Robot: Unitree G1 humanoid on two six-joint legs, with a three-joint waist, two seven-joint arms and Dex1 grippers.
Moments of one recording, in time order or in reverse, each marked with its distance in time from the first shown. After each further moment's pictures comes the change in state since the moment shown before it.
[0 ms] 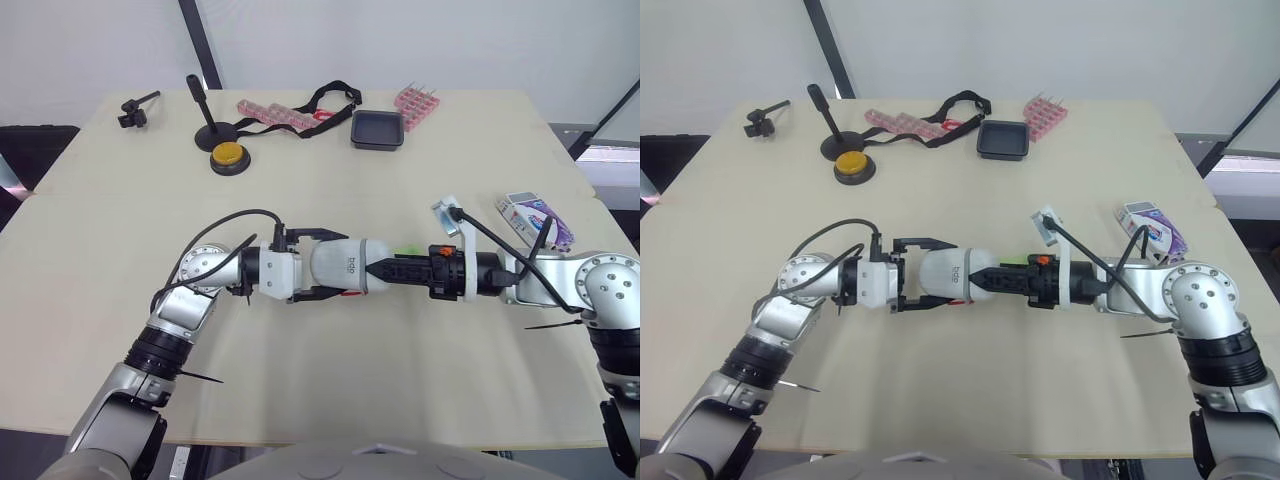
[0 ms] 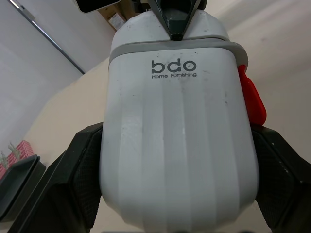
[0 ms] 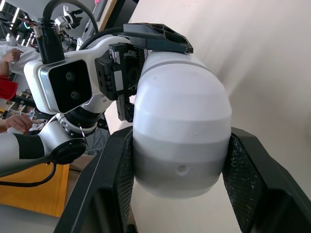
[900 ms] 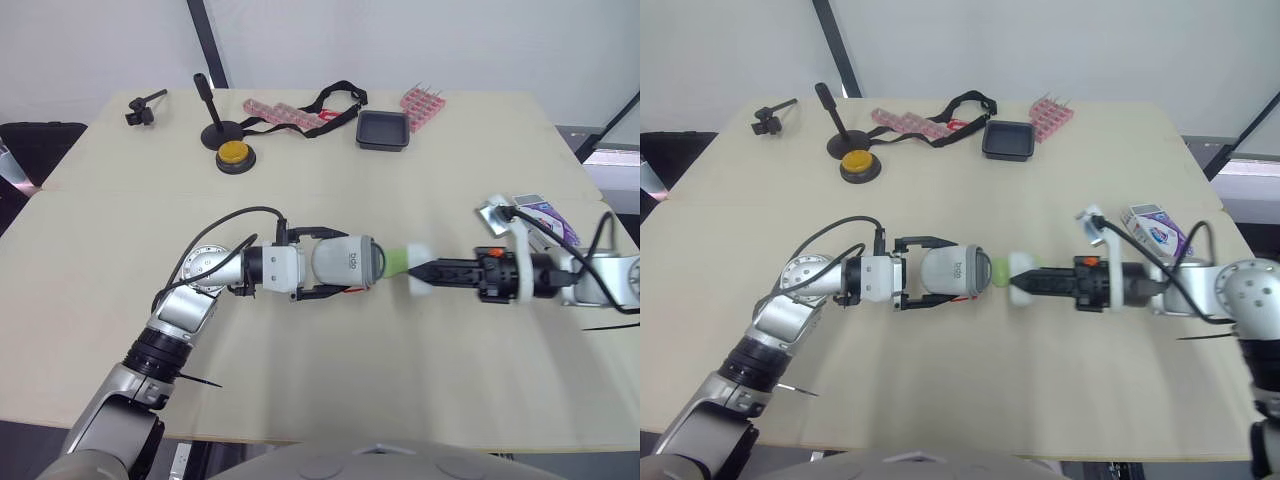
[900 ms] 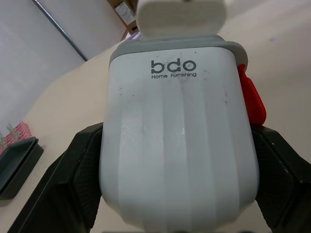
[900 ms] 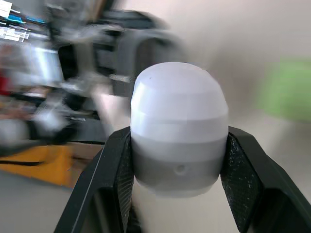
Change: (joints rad) left arm 0.006 0.016 -0.016 -0.034 -0.016 0.094 0.039; right arm 0.064 -0.333 -0.063 0.101 -0.215 0.022 0.342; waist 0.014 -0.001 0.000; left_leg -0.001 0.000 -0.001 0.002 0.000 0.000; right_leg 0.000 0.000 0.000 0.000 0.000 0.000
